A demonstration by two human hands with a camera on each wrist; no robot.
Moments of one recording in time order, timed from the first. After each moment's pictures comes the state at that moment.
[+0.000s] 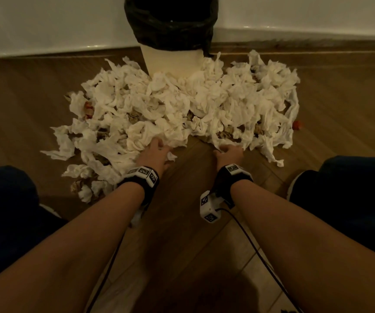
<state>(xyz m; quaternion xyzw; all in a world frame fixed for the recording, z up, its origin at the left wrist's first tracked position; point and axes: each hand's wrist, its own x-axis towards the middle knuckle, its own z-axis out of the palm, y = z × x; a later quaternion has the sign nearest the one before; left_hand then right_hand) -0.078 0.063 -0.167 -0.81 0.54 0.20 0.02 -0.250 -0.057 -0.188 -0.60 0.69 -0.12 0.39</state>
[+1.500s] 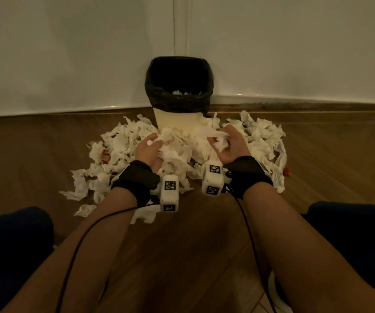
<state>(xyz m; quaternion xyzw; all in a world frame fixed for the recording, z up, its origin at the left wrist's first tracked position) -0.045 0.001 -0.041 -0.57 0.04 0.45 -0.68 -0.199 -0.109 -0.016 -0.10 0.34 -0.37 0.86</state>
